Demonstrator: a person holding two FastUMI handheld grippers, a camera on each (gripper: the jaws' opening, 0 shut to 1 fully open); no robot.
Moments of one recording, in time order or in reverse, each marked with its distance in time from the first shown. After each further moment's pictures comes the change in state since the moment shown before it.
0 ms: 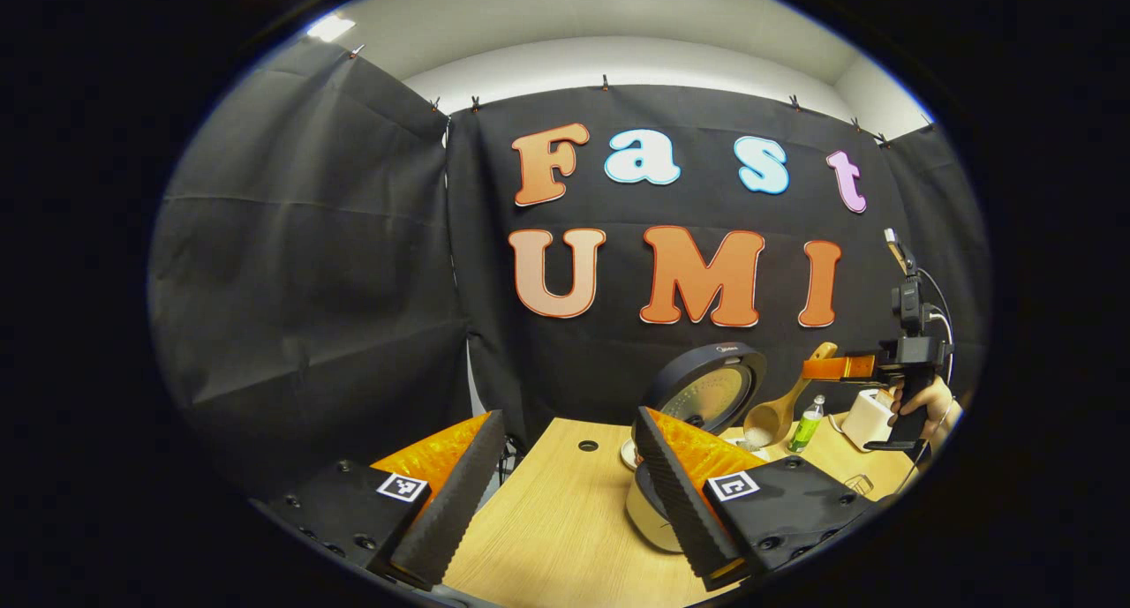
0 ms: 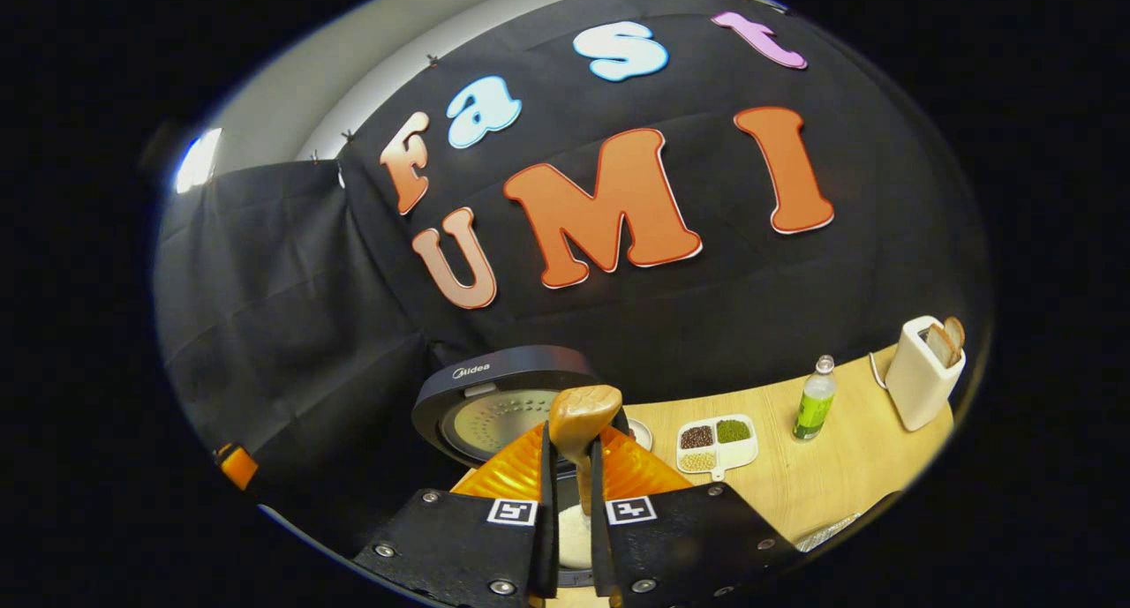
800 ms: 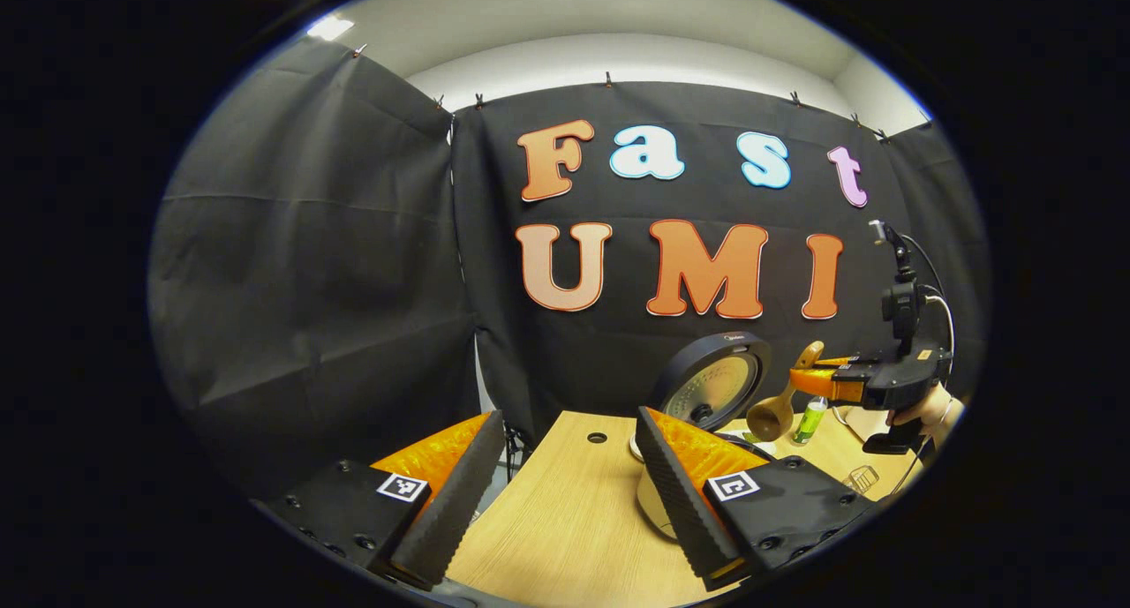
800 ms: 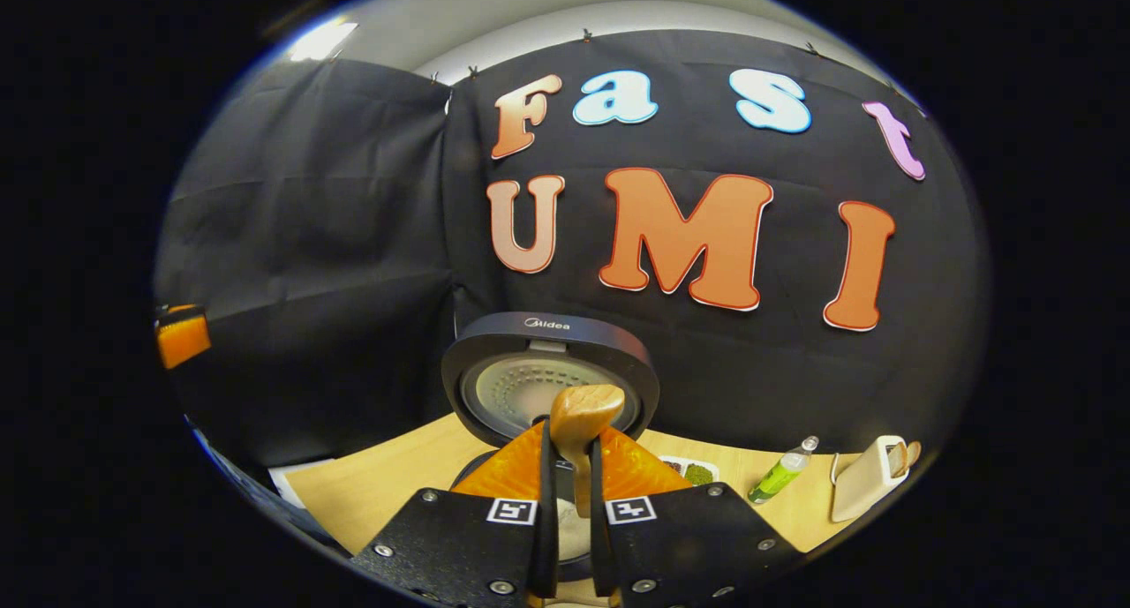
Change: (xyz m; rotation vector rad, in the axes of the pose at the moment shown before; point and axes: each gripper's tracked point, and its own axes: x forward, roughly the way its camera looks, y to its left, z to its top) left arm -0.016 0.017 -0.006 -0.002 0.017 0.009; right arm -0.005 0.034 -0.026 -0.410 -0.001 0.032
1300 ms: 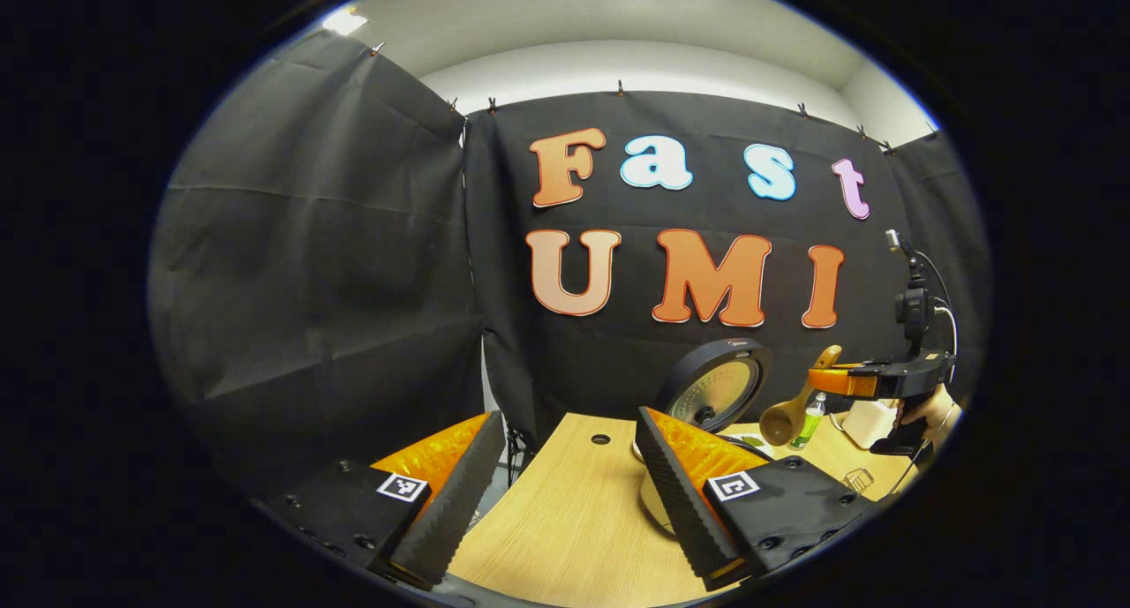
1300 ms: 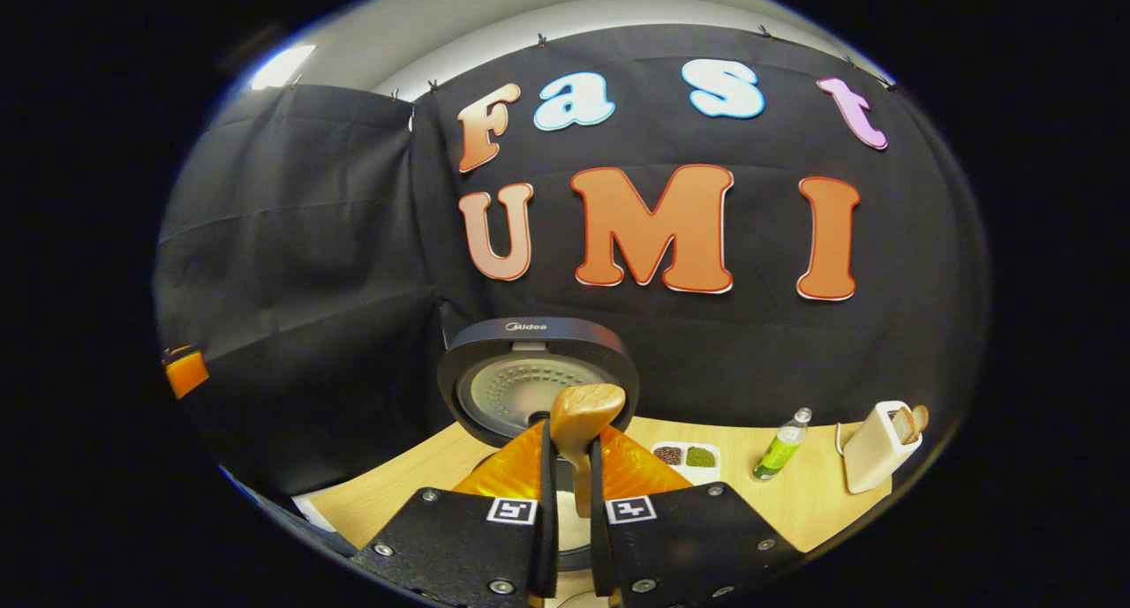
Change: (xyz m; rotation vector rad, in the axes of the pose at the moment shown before) left arm -0.023 0.021 0.005 -0.017 -0.026 -0.006; right arm -0.041 -0.026 0.007 0.147 -0.012 -0.082
